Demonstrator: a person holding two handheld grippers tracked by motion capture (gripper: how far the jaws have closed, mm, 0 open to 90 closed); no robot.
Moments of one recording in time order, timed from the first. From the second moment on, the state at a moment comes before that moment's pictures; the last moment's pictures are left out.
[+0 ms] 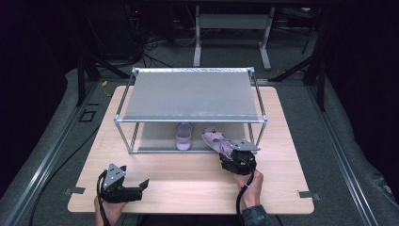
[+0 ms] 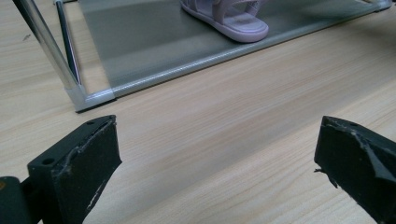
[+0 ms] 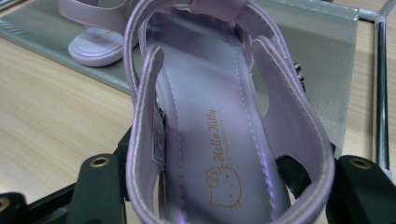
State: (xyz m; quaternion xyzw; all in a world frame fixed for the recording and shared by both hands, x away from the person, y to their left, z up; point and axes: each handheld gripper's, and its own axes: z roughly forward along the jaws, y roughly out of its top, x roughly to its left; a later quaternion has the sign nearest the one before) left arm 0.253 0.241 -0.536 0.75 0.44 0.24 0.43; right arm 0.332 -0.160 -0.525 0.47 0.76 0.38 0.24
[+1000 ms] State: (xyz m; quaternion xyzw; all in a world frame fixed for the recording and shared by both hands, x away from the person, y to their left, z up) left arm 0.249 0.247 -0.542 0.75 0.45 0.24 0.43; right arm 0.399 -0.110 -0.546 0.54 0.73 0.34 0.25
